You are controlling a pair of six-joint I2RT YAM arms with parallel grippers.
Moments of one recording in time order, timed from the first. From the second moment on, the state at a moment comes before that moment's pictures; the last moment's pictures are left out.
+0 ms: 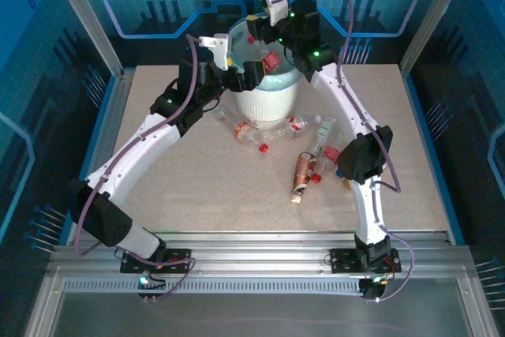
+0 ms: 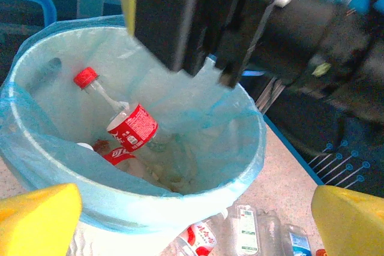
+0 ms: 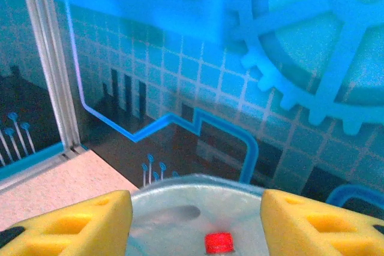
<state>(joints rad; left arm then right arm) -0.48 1.51 1.54 -0.25 0.03 -0.37 0.42 2.20 2.44 -0.30 -0.21 -0.12</state>
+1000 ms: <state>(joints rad) -0.47 0.89 0.91 -0.52 -0.09 -0.34 0.70 1.52 1.48 -0.58 -0.24 -0.10</state>
